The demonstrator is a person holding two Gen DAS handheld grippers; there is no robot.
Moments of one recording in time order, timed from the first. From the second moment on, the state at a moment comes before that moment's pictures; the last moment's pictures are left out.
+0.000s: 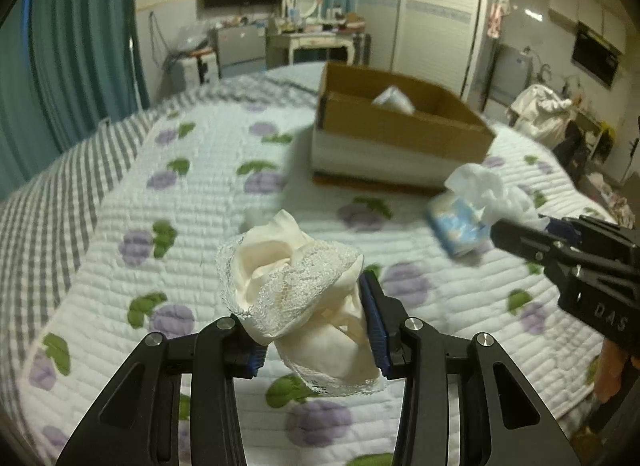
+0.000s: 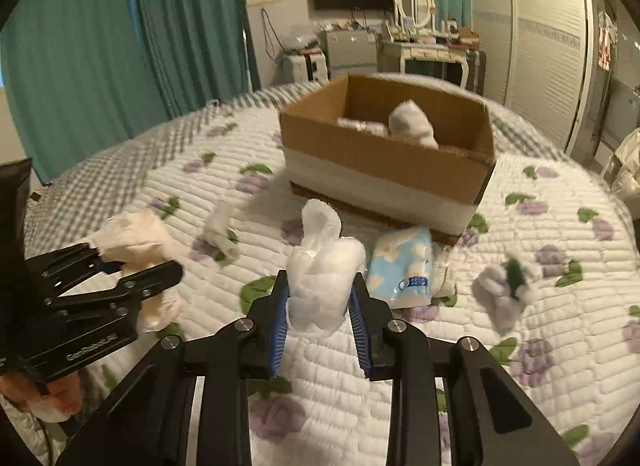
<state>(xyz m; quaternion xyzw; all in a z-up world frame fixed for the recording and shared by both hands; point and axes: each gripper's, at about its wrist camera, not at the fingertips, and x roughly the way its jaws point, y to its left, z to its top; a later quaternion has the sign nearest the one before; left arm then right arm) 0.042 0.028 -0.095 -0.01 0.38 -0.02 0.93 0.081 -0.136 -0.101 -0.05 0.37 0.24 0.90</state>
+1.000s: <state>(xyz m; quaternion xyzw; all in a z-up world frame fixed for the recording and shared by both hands) 0.237 -0.019 -0.015 0.02 0.30 -0.04 0.95 0.263 -0.154 0.025 -0.06 0.29 0.19 0.94</state>
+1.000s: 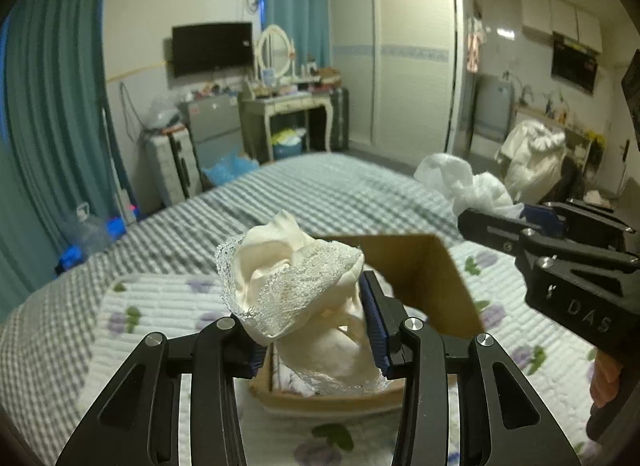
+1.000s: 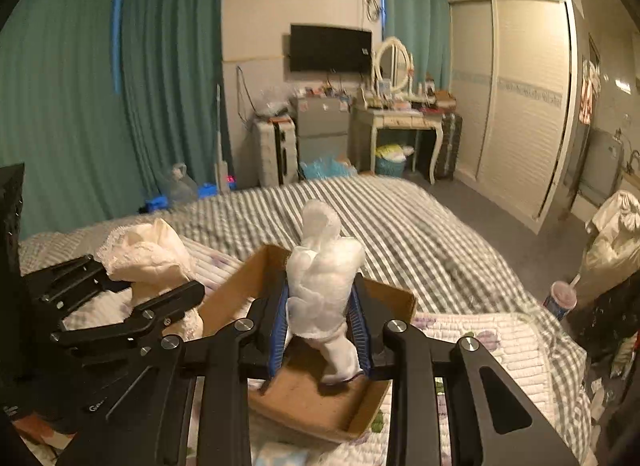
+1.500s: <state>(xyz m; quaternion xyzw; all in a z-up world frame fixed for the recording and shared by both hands) 0.267 -0.049 -0.066 0.04 0.33 -0.06 0.94 0.338 -0.186 -0.067 -0.04 0.38 0.18 0.91</state>
